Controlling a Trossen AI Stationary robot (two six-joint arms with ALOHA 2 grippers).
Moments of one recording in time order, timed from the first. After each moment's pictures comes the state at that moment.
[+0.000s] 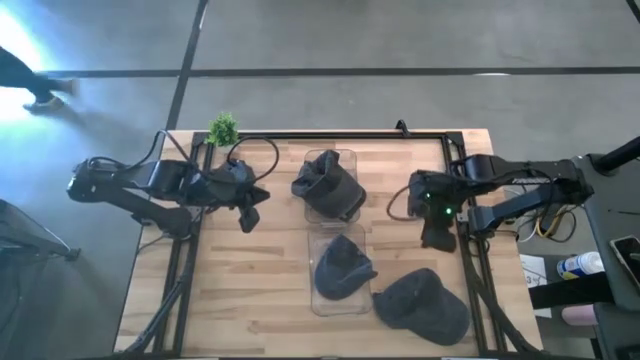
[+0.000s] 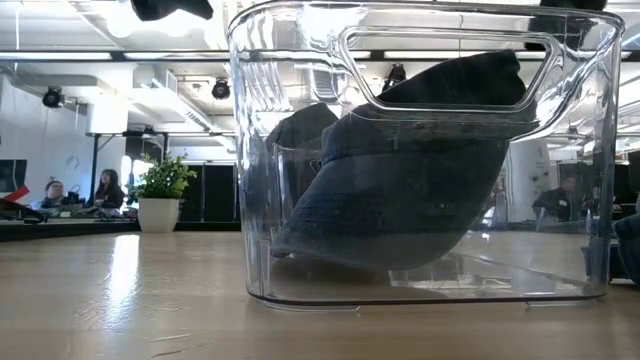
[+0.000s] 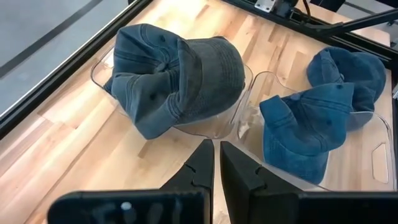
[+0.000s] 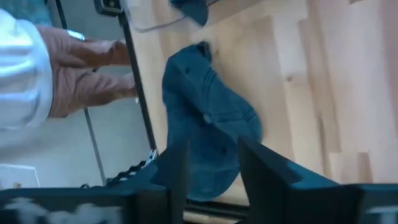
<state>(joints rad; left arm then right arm) -0.15 1.04 1.24 -0.89 -0.36 -0.51 0.04 1.16 1.24 -1.31 -0.50 0.42</state>
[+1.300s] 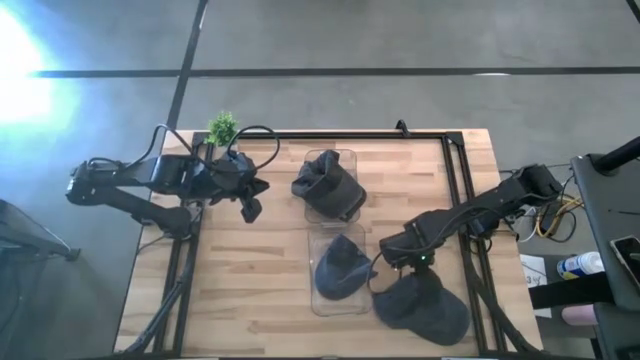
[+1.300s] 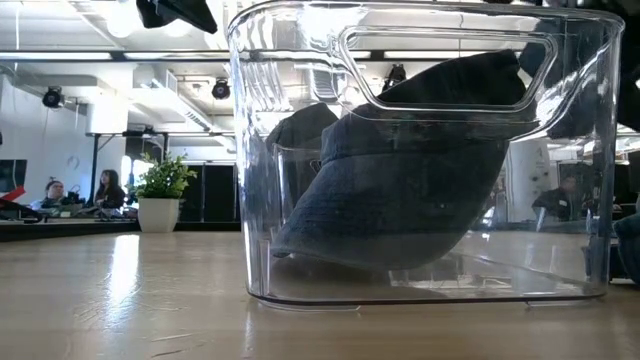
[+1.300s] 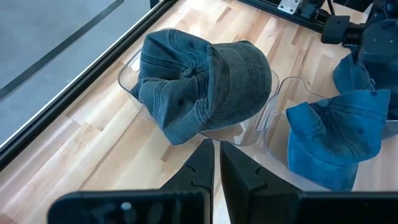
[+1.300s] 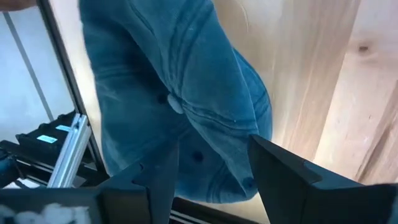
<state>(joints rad) -0.06 1.04 1.24 -0.90 -0.36 -0.45 0.34 1.49 0.98 -1.02 -0.45 0.39</state>
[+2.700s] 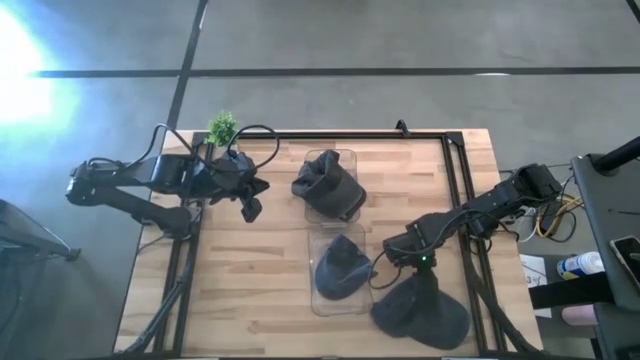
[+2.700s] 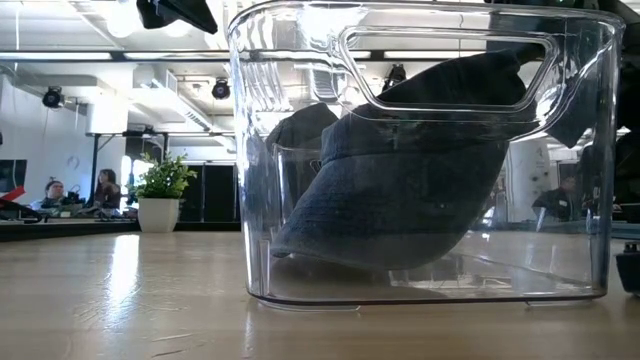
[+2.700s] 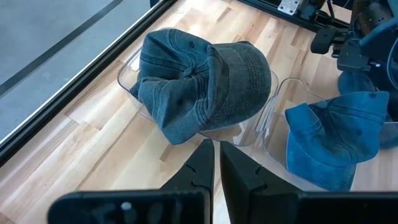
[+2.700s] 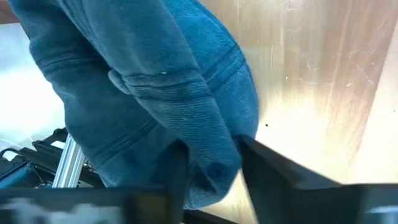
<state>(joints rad) -0.05 1.04 1.24 -0.90 -0.35 -0.45 0.32 1.49 0.78 -0.83 -0.55 0.49</state>
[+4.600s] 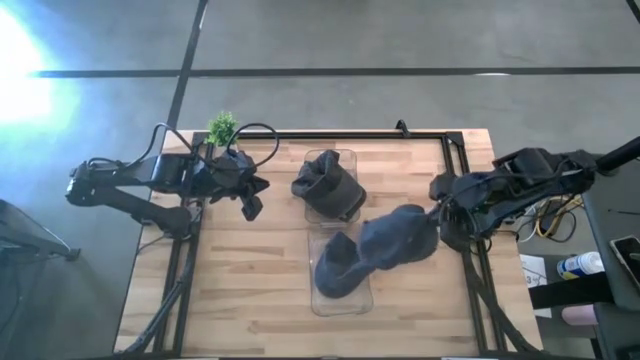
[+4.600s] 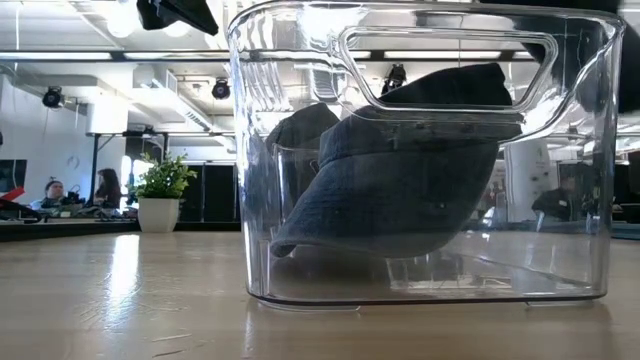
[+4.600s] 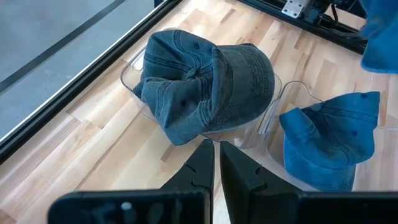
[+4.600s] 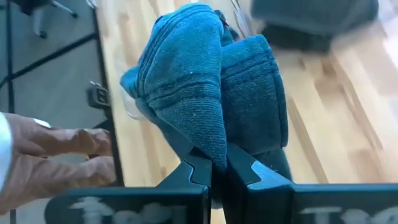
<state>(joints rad) -0.04 1.04 1.24 -0.90 -0.35 -0.47 0.32 1.12 1.53 -1.35 0.06 0.69</state>
